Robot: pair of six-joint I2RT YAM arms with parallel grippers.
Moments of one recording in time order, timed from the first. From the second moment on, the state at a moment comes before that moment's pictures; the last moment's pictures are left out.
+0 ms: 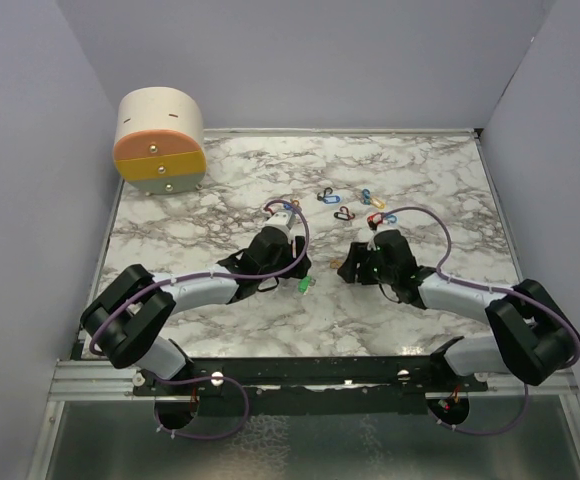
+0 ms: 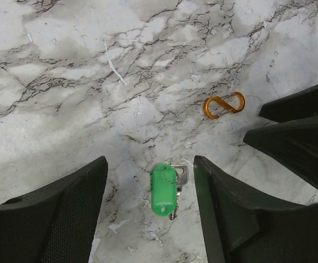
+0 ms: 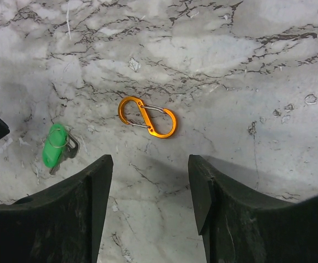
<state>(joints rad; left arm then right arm) -0.79 1.49 0.66 0.23 -0.10 -0.56 0.56 1.33 0.46 0.19 -0.03 0.50</state>
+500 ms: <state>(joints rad) -0.79 1.49 0.66 0.23 -0.11 -0.55 0.56 1.45 0.46 0.37 -0.09 0.53</state>
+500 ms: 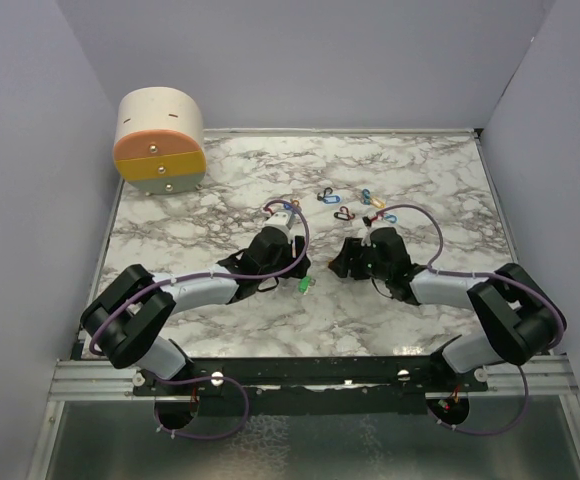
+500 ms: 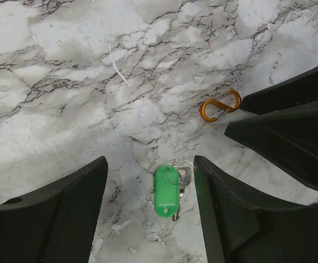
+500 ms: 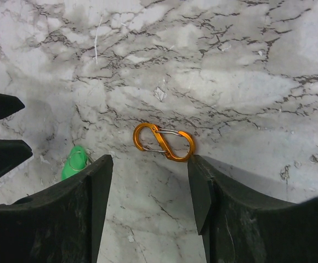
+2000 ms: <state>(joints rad) -0.80 1.46 0.60 0.20 -0.12 -0.54 0.57 1.42 0.42 0.40 -0.15 0.50</state>
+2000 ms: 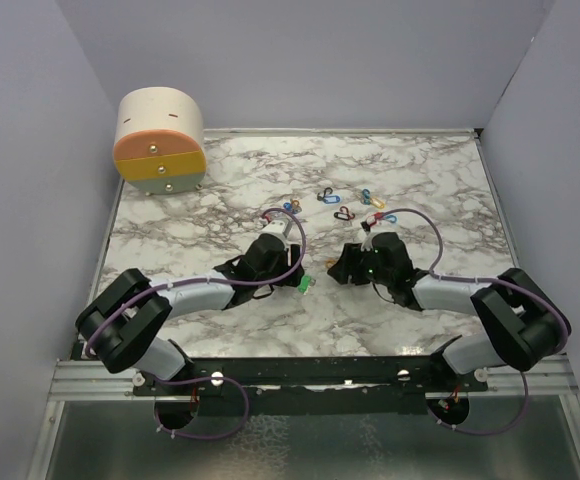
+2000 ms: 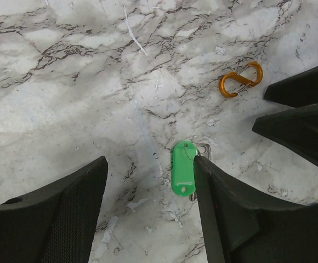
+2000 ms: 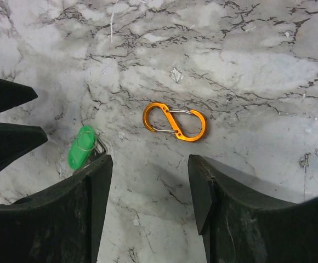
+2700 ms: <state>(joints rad) -0.80 1.43 0.58 0.19 -0.14 -0.54 0.57 1.62 0.56 0.51 -0.12 0.51</state>
